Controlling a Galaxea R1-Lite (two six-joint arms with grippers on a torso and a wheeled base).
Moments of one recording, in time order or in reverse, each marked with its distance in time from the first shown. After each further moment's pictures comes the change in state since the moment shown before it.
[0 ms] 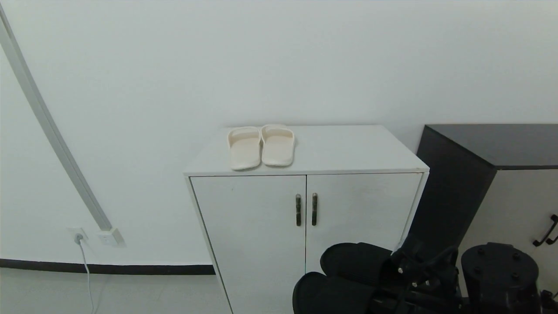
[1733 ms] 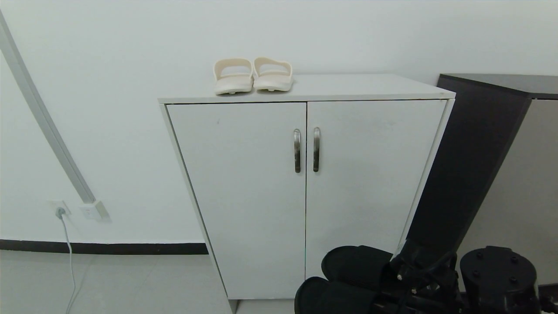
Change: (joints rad) left arm 0.000 0.007 -0.006 0.000 0.001 0.066; right arm 0.001 0.006 0.015 -0.002 -0.001 -0.031
